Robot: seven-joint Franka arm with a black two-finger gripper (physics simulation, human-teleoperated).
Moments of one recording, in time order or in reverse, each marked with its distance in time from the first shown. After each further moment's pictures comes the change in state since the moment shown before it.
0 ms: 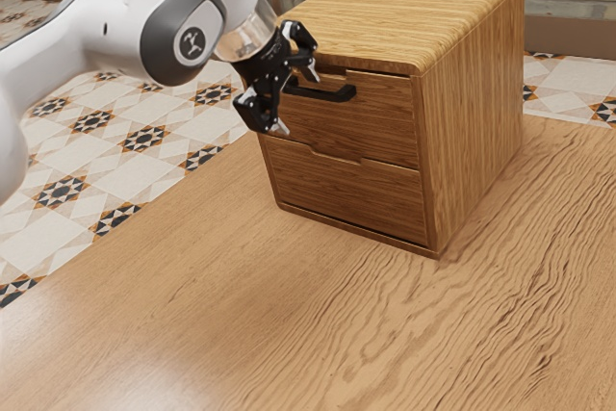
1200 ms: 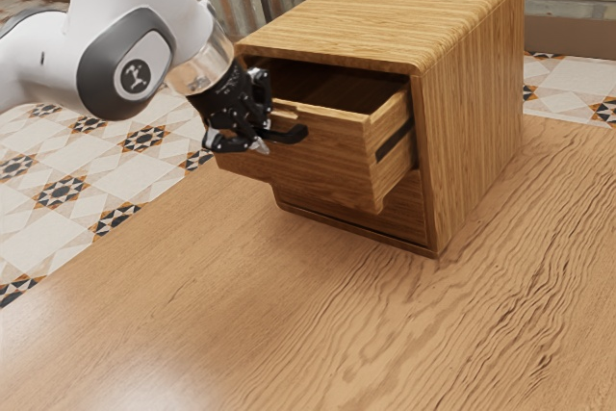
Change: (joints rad) arm 0.015 -0.278 0.007 -0.351 -0.024 0.031 0.014
